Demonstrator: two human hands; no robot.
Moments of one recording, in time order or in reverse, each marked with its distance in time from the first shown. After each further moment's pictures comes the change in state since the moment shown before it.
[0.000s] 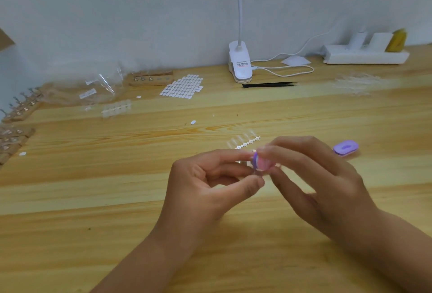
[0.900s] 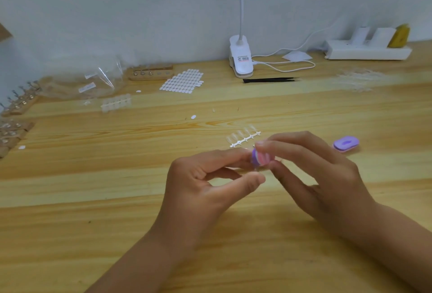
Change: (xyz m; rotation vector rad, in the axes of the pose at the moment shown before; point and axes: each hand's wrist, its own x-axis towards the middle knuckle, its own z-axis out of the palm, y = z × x) left_hand -0.002 0.005 0.000 0.153 0.002 0.146; right_hand -0.002 0.003 0.002 0.135 -0.017 0.051
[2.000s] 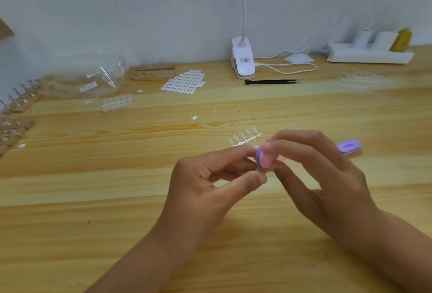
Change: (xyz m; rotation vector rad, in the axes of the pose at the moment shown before) left_hand 0.000 -0.002 0.001 -0.073 -0.008 -0.036; right_hand 0.003 -0.004 0.002 -0.040 0.045 -0.056
